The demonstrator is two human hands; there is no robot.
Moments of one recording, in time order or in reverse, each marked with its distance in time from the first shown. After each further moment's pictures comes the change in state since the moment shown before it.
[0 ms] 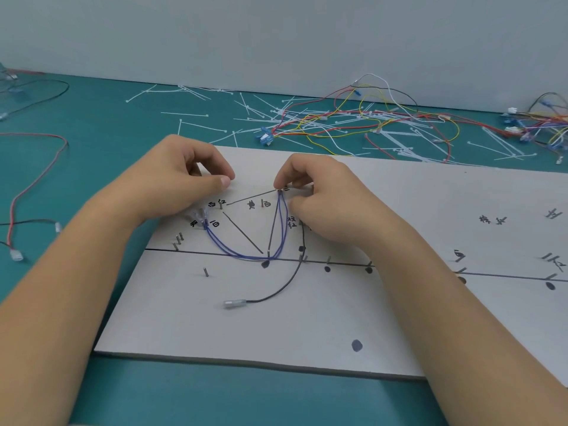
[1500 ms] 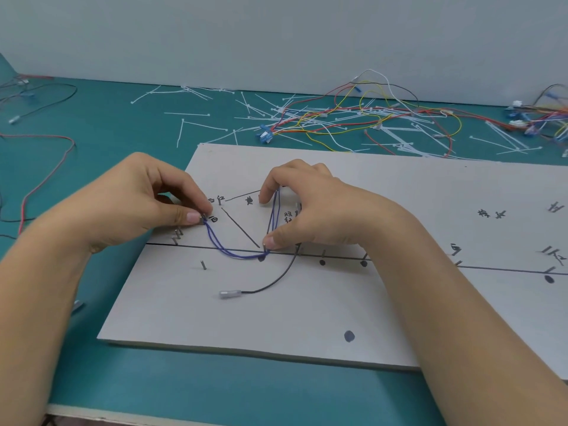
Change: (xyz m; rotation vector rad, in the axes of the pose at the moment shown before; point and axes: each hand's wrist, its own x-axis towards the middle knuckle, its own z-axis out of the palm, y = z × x) left_hand -0.039 -0.020 -0.021 -0.145 -0.145 0.047; right_hand -0.011 -0.010 -0.009 -0.205 -0.326 -0.023
